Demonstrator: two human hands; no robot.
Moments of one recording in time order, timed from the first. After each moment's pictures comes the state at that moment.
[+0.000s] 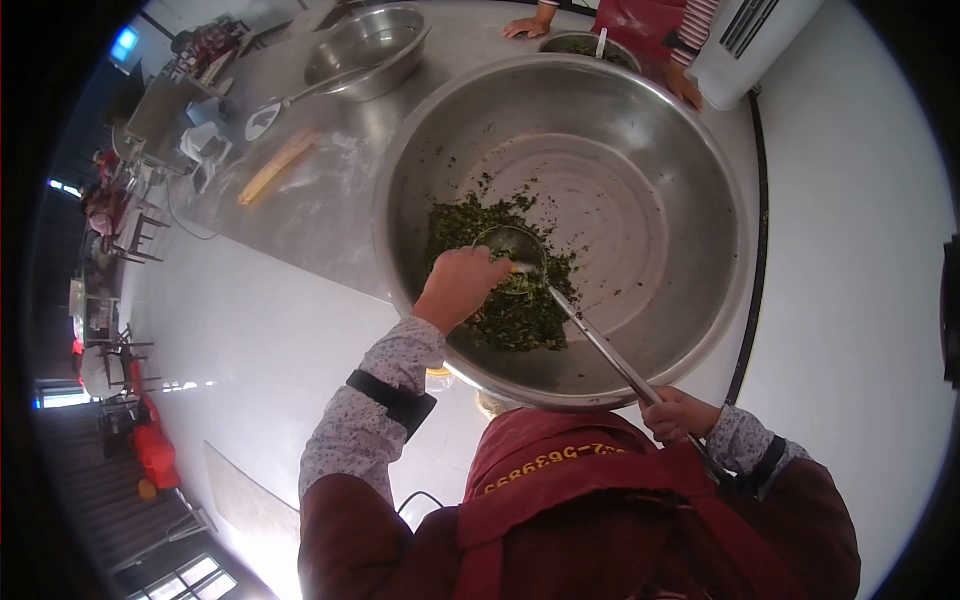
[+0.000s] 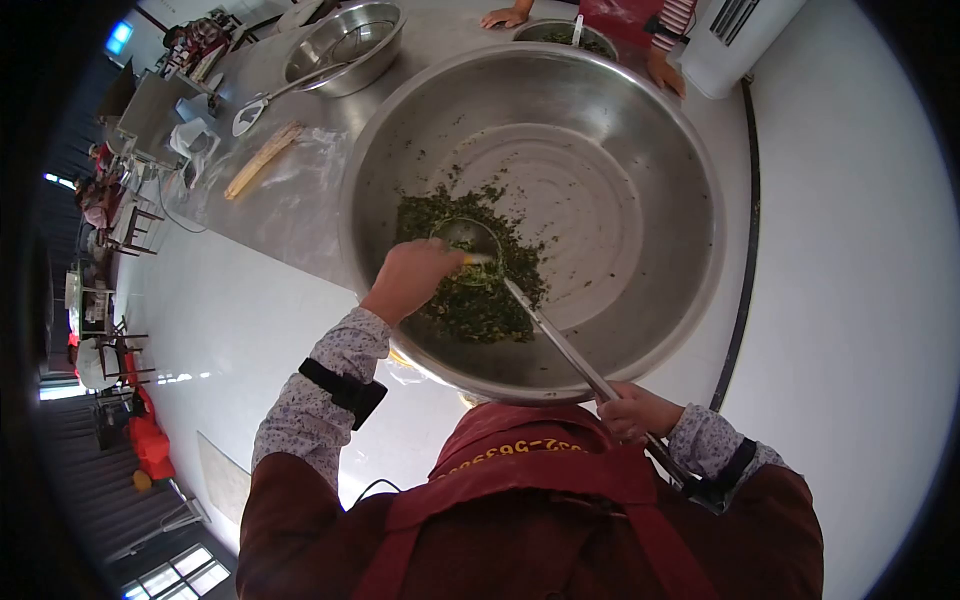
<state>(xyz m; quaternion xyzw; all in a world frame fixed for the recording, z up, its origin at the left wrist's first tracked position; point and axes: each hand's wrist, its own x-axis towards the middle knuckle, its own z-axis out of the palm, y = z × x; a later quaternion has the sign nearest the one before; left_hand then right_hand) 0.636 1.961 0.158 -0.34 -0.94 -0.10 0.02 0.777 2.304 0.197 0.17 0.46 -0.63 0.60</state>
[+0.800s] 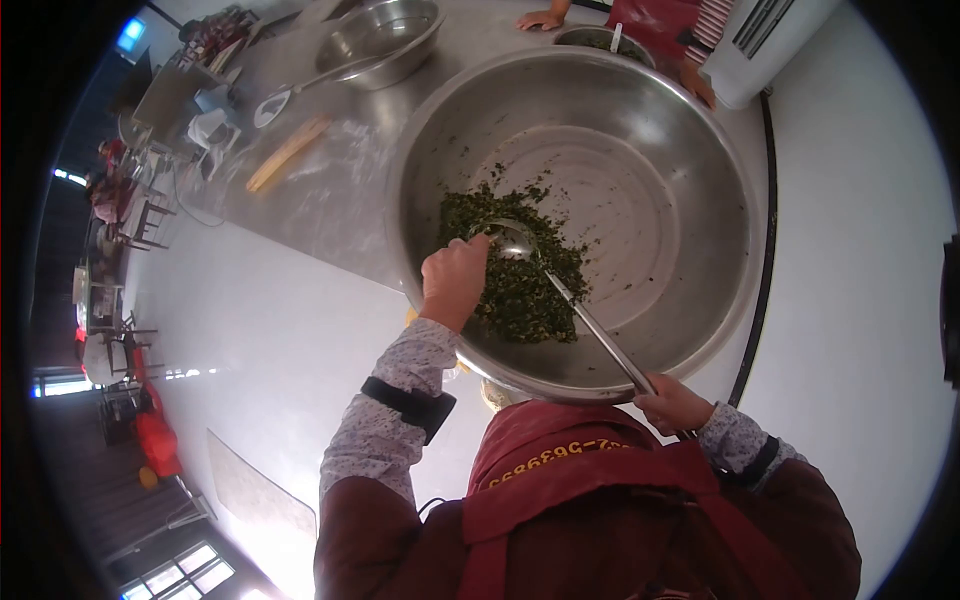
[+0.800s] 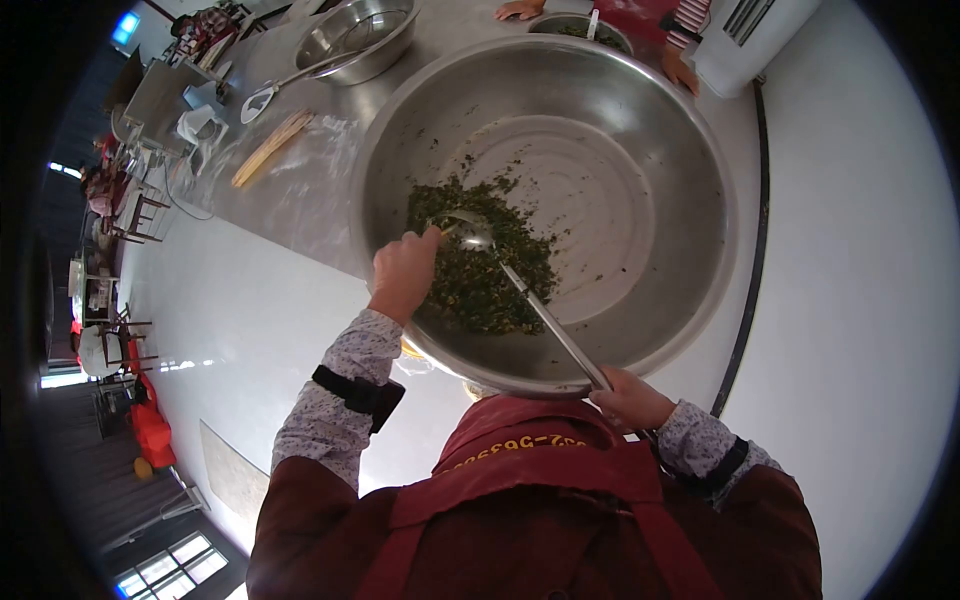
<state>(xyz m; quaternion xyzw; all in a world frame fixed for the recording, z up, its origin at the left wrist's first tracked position) 0.651 1.962 0.161 -0.10 -0.99 0.02 0.01 0.771 2.273 0.199 0.08 0.67 -0.52 0.53</state>
